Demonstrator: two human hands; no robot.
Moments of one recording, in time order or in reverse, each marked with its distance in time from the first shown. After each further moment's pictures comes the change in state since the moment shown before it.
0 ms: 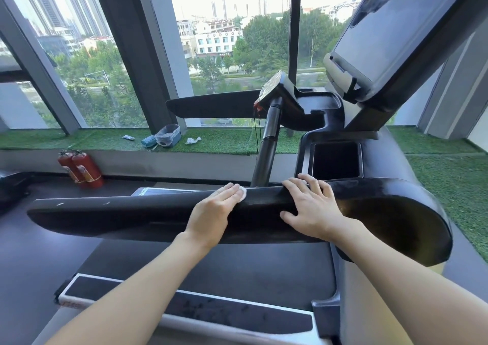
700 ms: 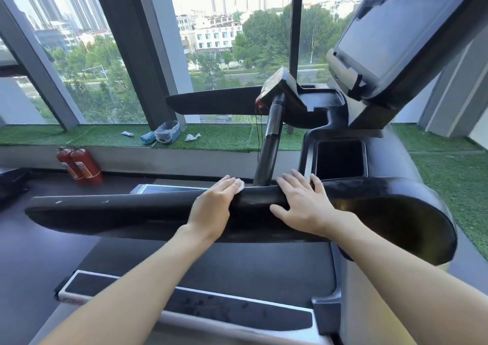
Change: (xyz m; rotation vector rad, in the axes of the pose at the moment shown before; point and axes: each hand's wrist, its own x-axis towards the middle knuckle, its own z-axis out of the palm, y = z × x) left_hand 0.015 0.002 -0.006 -0.056 -0.008 -0.126; right_hand 0.012 -0.020 -0.007 0.032 -0.087 -0.032
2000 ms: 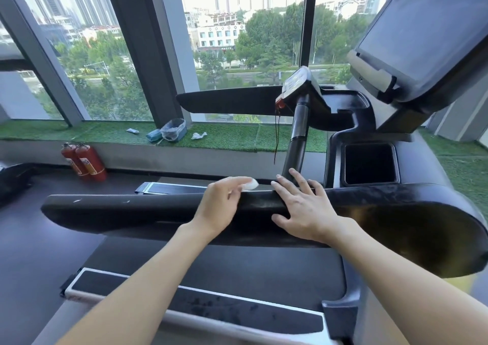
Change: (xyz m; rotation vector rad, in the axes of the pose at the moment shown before) left_hand 0.008 -0.044 -0.029 -0.459 -0.022 -0.116; right_hand 0.026 -0.048 0.017 -0.115 -0.033 -0.043
